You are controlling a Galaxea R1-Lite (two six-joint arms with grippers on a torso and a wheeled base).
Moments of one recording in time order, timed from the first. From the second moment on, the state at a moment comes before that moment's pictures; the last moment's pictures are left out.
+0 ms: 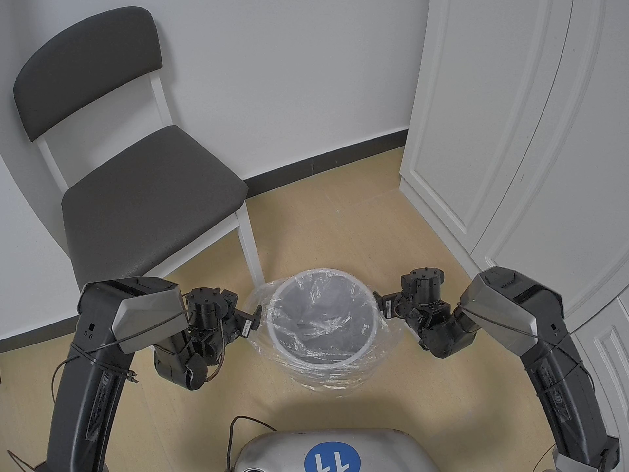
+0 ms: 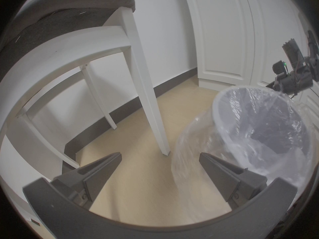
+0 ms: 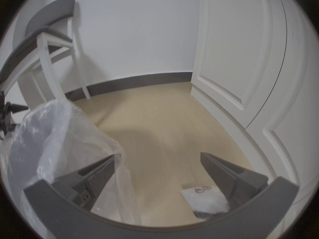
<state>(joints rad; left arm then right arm) -0.30 2.70 -1.05 -1.37 0.14 0.26 0.35 2.80 -1.51 -0.95 -0.22 -0.01</state>
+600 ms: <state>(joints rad) -0.30 2.53 -0.81 -1.33 0.10 0.28 0.34 2.54 -1.14 -1.03 -0.17 -0.16</state>
